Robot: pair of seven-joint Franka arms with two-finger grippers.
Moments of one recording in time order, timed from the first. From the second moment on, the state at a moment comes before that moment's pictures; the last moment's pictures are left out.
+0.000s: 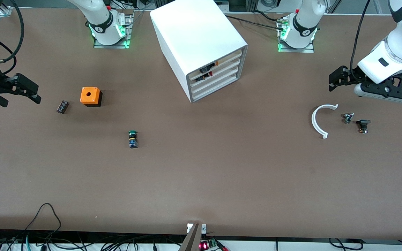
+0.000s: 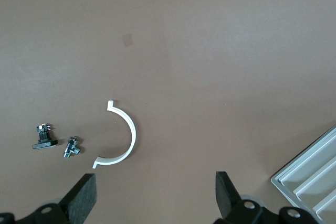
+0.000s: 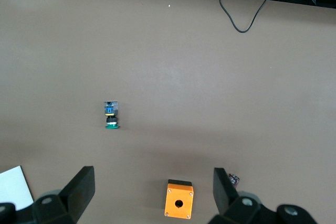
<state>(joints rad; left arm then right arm) -0.08 -0.03 -0.03 -1.72 -0.03 1.68 0.07 0.23 0.10 -0.20 -1.47 0.05 1.70 -0.08</state>
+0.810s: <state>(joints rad) -0.08 -0.03 -0.03 -1.72 -0.03 1.68 0.07 0.24 0.14 -0.20 -1.48 0.05 1.69 -0.08</state>
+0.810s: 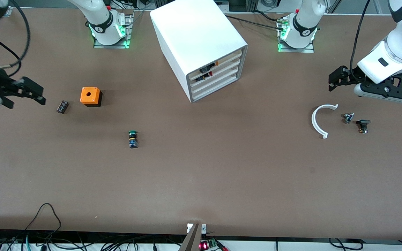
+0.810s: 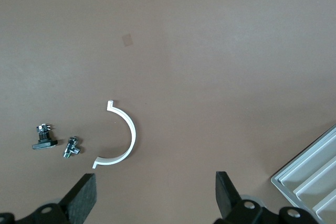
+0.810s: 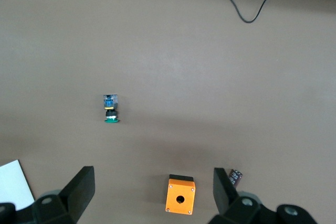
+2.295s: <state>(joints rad) -0.18 0.33 -0.03 -1.70 -0.76 1.27 0.44 0.41 0.54 -0.18 -1.66 0.20 2.20 -0.09</state>
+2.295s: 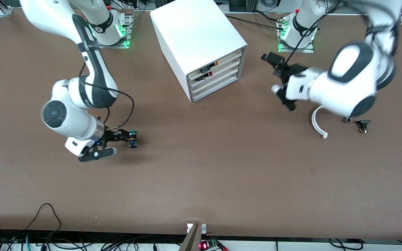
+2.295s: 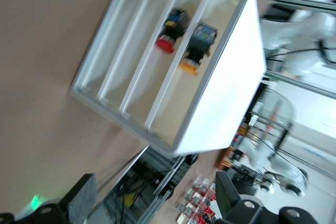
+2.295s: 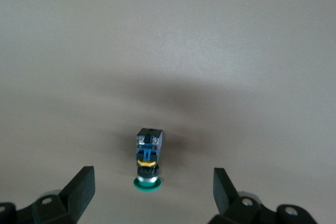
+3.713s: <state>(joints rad) -0.22 0.34 -0.14 -2.24 -1.16 1.90 1.13 0.48 0.66 -0.17 -1.80 0.20 2.52 -0.08</state>
